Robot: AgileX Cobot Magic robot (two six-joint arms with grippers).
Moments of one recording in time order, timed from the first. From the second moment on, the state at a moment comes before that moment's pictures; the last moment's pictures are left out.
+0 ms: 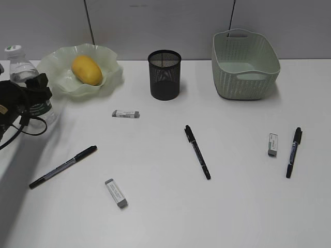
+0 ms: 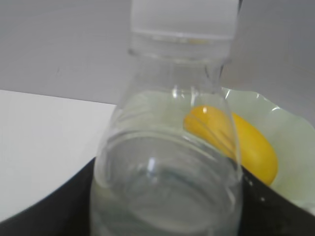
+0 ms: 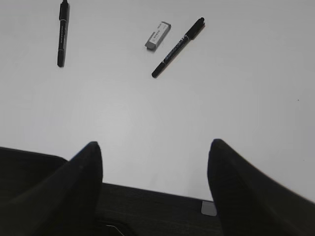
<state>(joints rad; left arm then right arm) -0.08 2.11 -0.72 -0.04 -1.20 -0.17 0.25 0.22 -0.52 -0.01 1.07 0.05</state>
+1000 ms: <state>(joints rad) -0.08 1.99 -0.42 0.03 -1.21 -0.13 0.25 0.22 -0.52 -0.01 1.07 0.05</state>
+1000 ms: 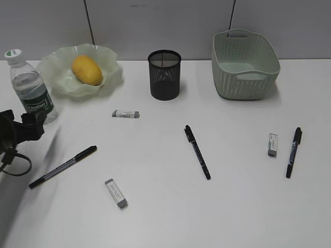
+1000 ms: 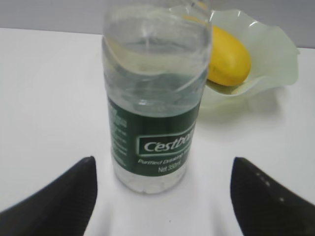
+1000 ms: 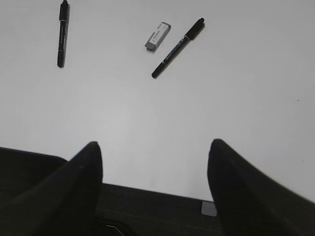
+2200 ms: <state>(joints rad) -0.09 0.99 -0.77 -0.19 1.13 0.10 0.25 0.22 -0.52 -0.01 1.07 0.05</state>
